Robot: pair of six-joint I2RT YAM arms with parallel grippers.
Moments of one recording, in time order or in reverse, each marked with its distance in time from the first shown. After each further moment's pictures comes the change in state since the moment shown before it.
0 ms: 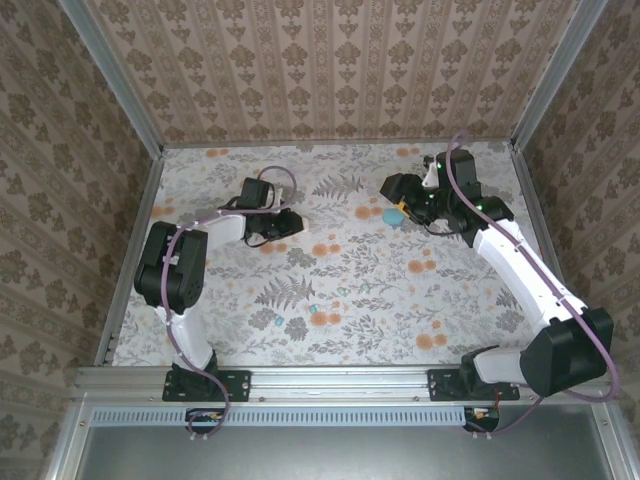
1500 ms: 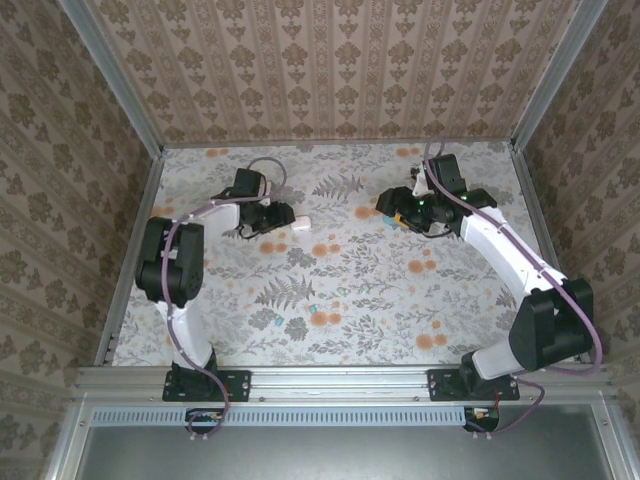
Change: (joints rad) left arm 0.053 -0.011 0.075 -0.122 -0.125 0.030; right arm -0.011 0.145 0.028 -0.130 0.034 -0.205
